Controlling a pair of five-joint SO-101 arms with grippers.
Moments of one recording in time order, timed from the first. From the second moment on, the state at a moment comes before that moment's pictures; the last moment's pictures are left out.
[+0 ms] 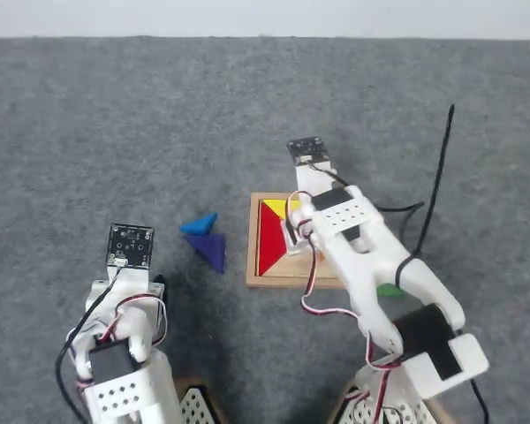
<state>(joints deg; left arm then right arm) -24.0 -103.1 96.9 72.6 -16.5 -26.9 -0.4 32.6 54.8 -11.1</state>
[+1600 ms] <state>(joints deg) -24.0 -103.1 96.9 72.6 -16.5 -17.1 14.8 15.6 60.2 -5.2</state>
